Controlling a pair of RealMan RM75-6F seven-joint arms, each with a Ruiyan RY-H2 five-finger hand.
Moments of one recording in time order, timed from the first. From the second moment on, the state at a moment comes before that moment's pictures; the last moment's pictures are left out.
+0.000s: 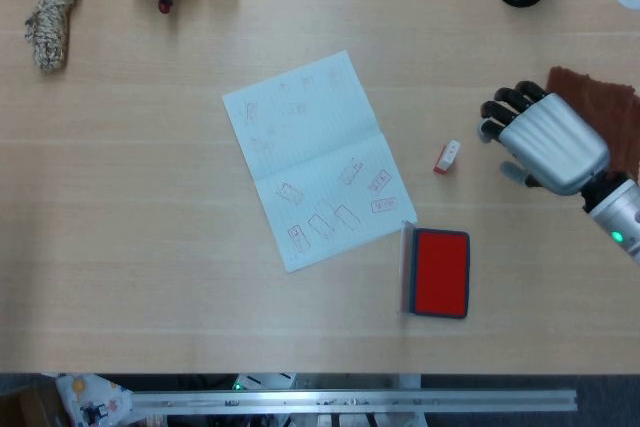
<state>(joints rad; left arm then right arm) -0.04 -1.10 -0.02 -1.62 1.49 1.51 0.07 0.54 -1.35 0.09 -1.46 -1.67 1.00 -0.28</state>
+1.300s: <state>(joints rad) -0.05 -1.11 -0.03 -1.62 1.45 1.48 0.07 0.72 -1.62 0.05 -1.16 -1.54 0.84 -0.29</state>
